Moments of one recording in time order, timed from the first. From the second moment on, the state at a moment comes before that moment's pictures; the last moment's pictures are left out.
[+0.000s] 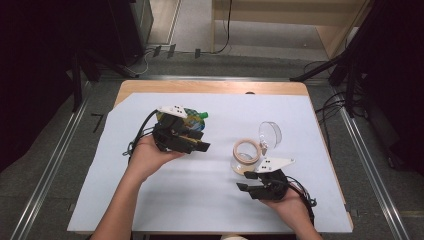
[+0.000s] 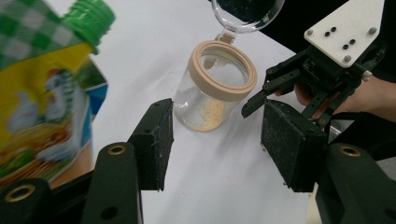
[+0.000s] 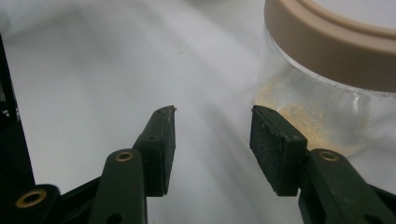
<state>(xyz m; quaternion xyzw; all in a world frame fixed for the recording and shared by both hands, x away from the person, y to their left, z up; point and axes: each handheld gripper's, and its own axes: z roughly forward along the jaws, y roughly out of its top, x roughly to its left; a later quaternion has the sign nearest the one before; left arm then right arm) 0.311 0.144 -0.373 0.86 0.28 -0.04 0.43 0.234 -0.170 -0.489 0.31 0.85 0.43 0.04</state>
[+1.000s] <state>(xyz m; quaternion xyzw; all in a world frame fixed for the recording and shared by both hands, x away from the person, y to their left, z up) 0.317 0.236 -0.368 0.83 0.36 0.02 0.43 0.236 -0.165 -0.491 0.30 0.85 0.42 0.03</state>
